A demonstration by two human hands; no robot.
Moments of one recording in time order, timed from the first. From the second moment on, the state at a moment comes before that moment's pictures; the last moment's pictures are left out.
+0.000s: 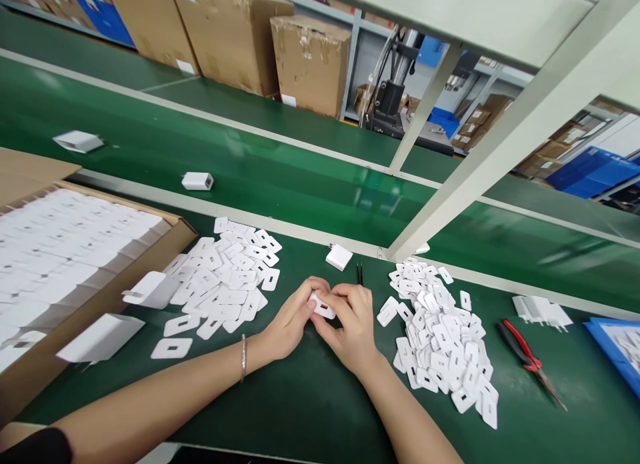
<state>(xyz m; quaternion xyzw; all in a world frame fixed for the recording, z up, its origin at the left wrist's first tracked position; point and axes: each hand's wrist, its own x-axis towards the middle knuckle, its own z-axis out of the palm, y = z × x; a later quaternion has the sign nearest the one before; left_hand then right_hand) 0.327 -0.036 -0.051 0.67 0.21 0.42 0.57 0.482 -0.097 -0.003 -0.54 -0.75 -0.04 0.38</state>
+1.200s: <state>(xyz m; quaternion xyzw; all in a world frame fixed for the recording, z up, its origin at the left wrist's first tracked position) 0.321 -0.024 -0.049 0.73 0.16 0.43 0.51 0.495 -0.093 -0.009 -0.57 -0.63 0.34 0.40</state>
